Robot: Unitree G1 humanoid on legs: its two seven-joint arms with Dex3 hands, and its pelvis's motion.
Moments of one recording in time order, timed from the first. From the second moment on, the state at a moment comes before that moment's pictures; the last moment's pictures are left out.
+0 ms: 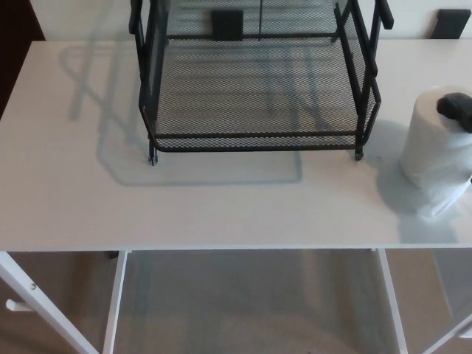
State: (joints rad) left_arm 0.16 0.73 0.33 1.02 -0.10 0.08 -0.24; right_arm -0.55 -0.80 0.58 0.60 -0.74 -0.01 -0.15
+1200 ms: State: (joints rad) left_arm 0.21 0.73 0.36 1.01 -0.10 0.10 -0.24; right_arm -0.45 -0.87 0.46 0.50 -0.73 -0.10 -0.16
